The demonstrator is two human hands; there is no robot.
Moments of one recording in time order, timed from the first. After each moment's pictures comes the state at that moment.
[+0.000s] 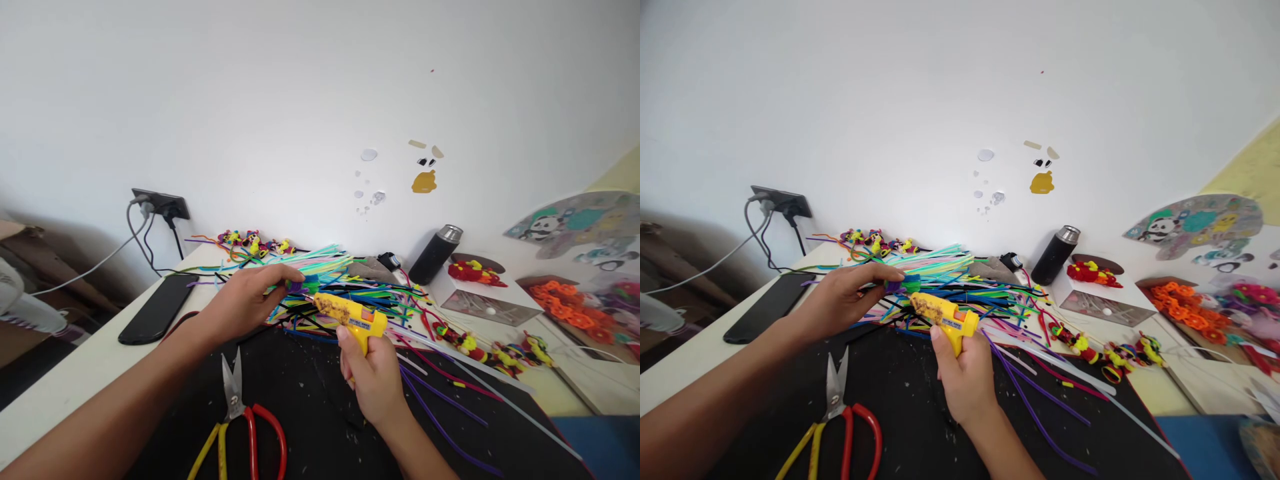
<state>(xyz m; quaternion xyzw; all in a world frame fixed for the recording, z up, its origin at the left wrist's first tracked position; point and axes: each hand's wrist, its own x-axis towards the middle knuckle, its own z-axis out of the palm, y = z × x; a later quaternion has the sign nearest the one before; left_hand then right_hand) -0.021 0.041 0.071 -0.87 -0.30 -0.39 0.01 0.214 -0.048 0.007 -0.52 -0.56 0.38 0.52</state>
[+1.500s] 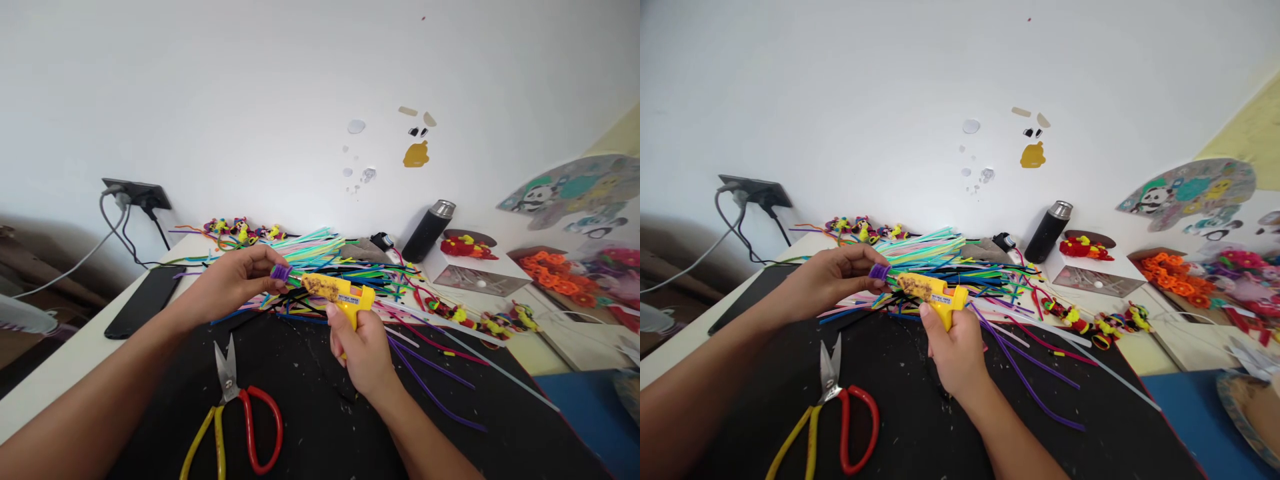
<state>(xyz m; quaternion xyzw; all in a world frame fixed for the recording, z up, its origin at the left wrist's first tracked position) -0.016 0.041 0.081 -0.69 -0.38 -0.33 -0.51 0.214 -0.047 0.018 -0.51 -0.54 0.44 0.51</state>
